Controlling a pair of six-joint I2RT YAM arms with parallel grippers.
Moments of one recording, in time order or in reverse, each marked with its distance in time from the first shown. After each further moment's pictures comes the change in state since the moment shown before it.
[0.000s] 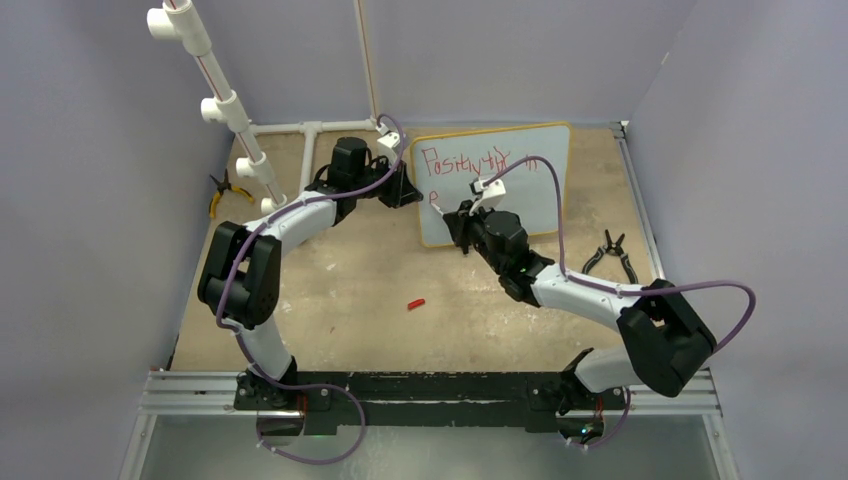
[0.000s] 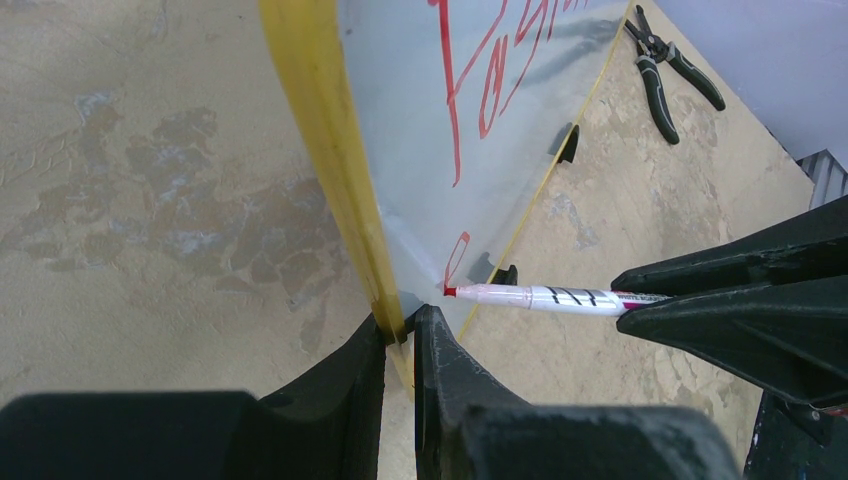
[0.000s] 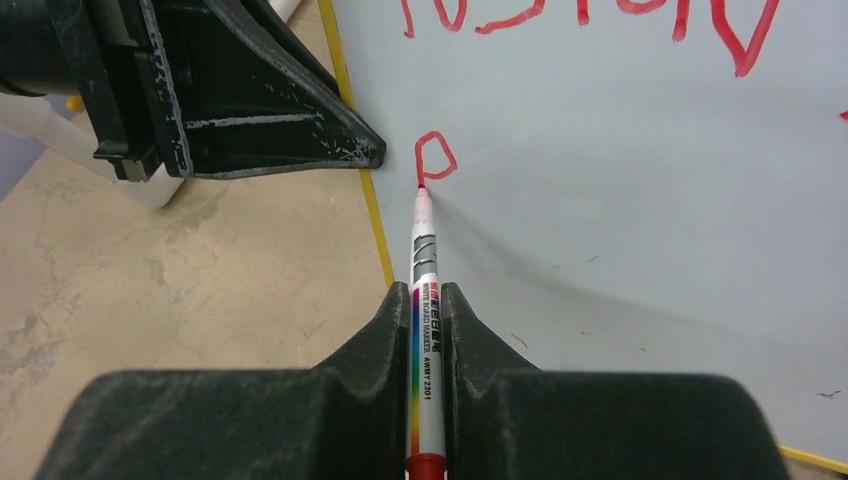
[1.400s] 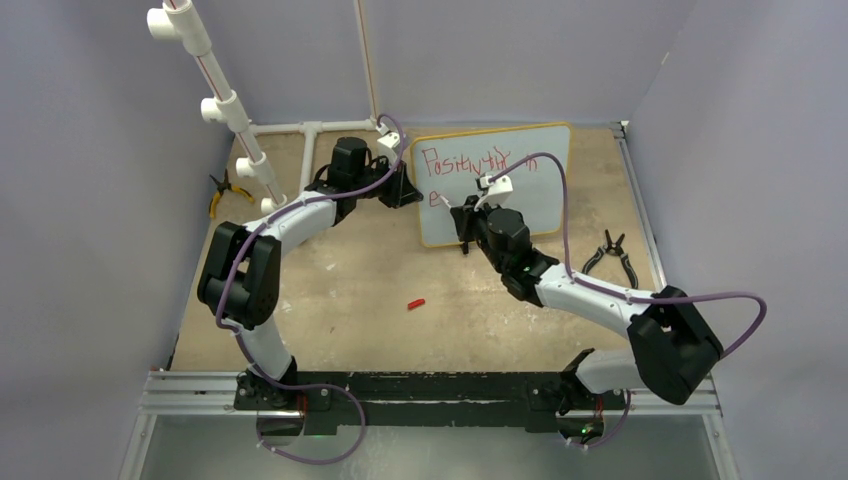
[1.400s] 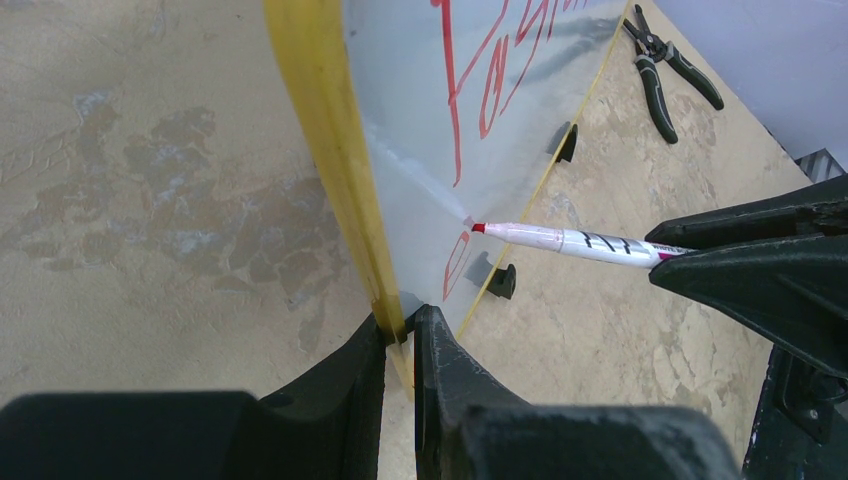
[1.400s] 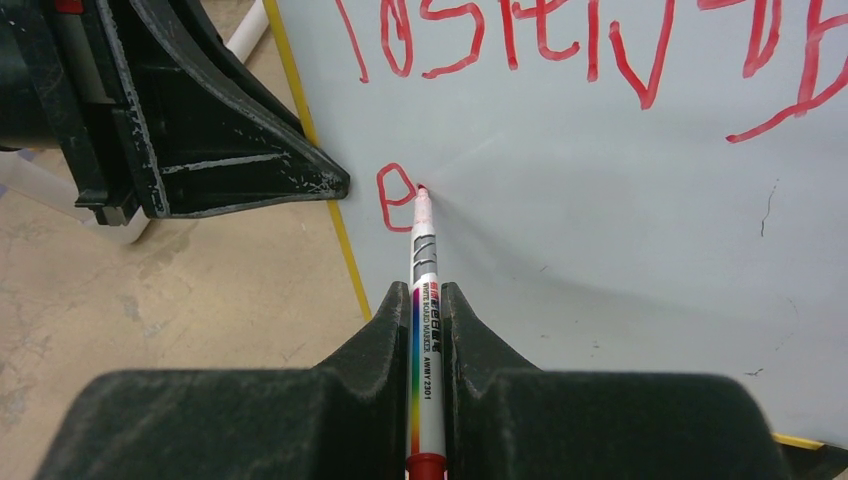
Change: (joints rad) left arm 0.000 -0.002 0.000 -0.003 0.001 0.000; right arm 0.005 -0.045 0.021 -0.062 0.090 -0.010
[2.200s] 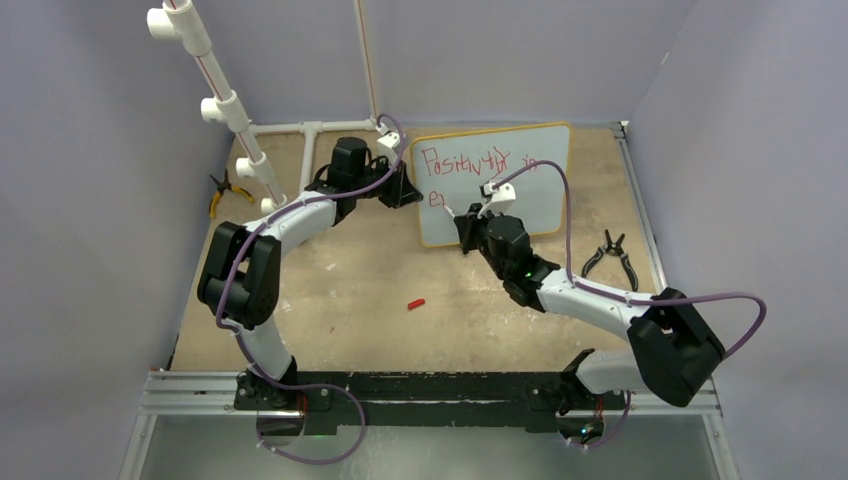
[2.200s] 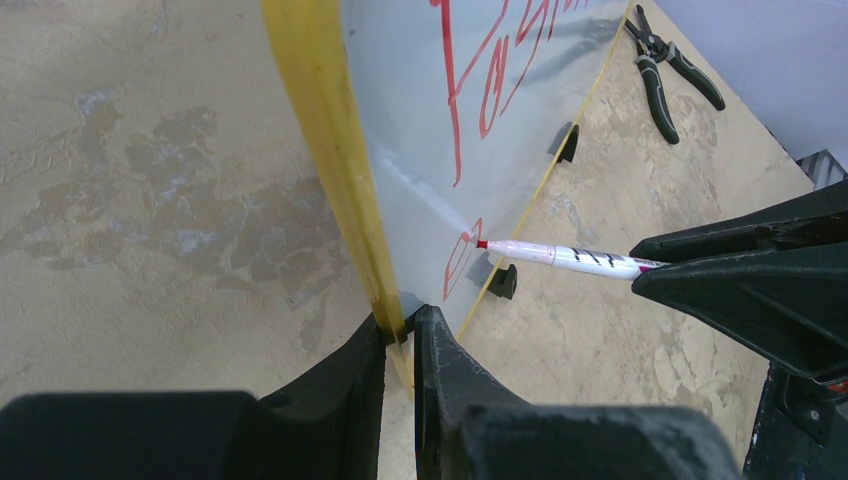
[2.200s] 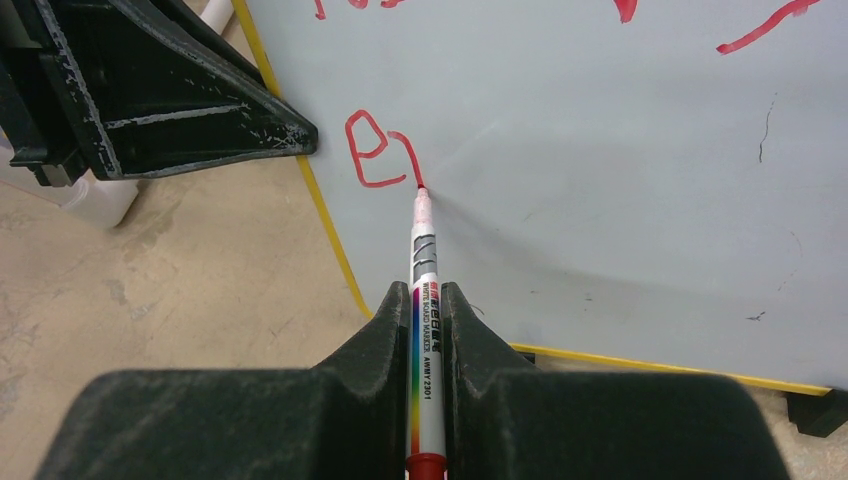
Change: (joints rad) left arm 0.000 0.000 0.000 0.000 -0.003 0.000; right arm 0.005 -0.014 -0.053 -0.015 0.031 0.057
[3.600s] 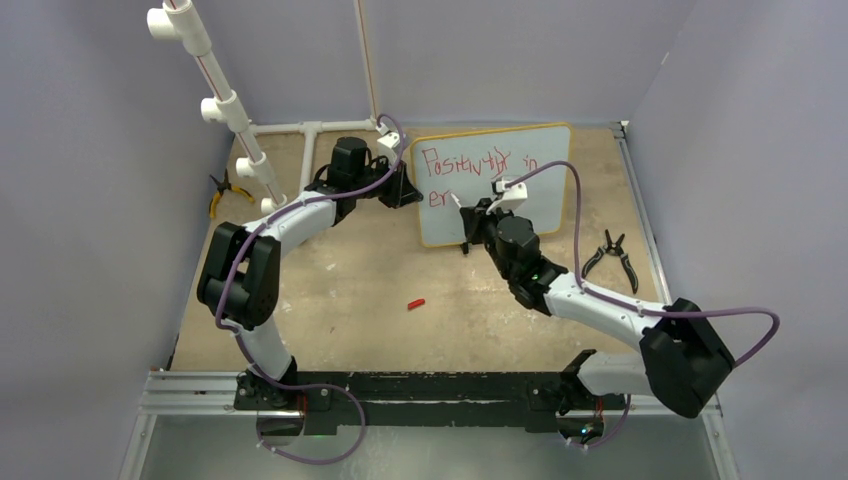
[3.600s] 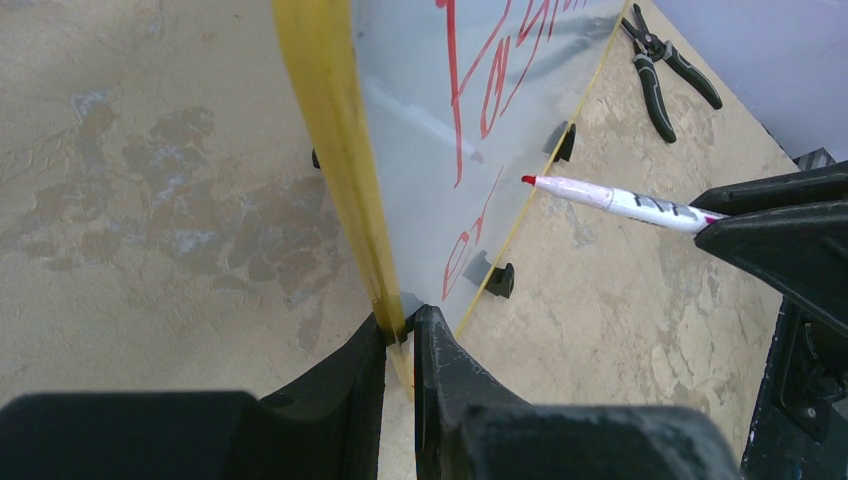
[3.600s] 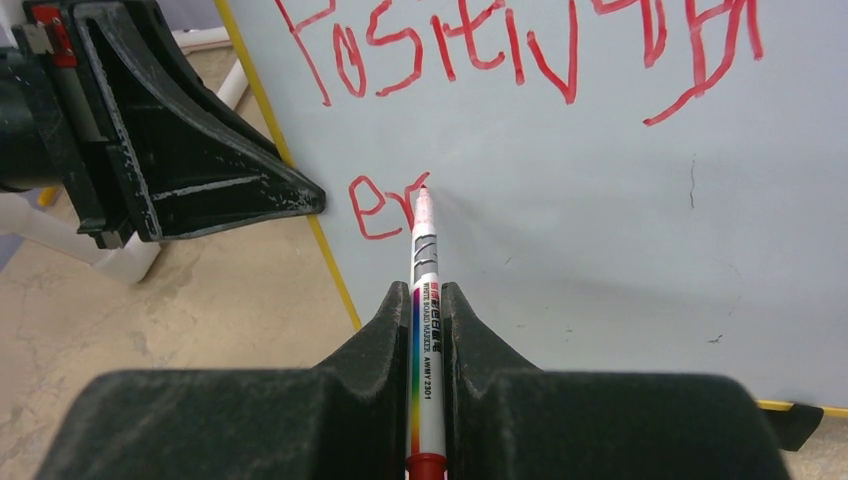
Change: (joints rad) left arm 0.000 -0.003 0.000 -0.003 0.003 0.000; right arm -0.001 -0.073 -0.013 0.043 0.055 -0.002
